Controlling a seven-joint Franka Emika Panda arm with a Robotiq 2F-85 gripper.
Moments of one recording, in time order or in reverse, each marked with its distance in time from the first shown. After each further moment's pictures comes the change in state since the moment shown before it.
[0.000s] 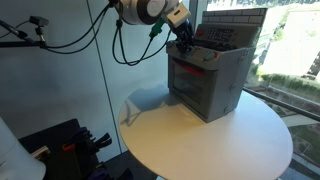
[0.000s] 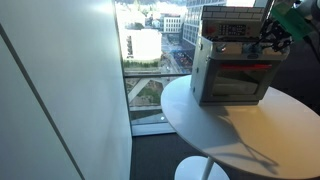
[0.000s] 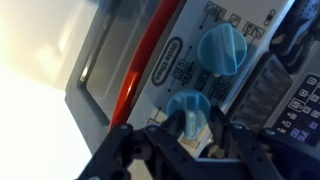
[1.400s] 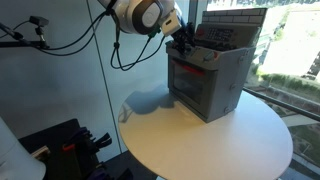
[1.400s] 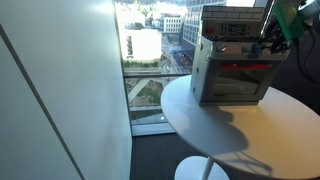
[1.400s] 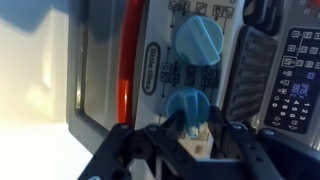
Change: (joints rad) arm 0.045 -0.007 -0.048 -0.093 -0.002 0.203 0.322
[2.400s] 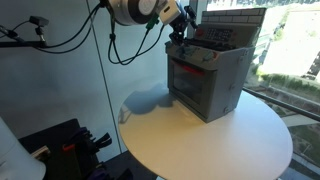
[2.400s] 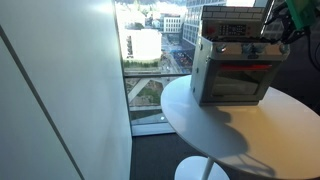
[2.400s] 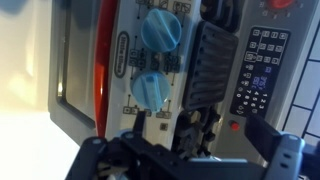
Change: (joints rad) arm 0.016 -0.082 -0.026 -0.018 -0.043 -0.008 -0.010
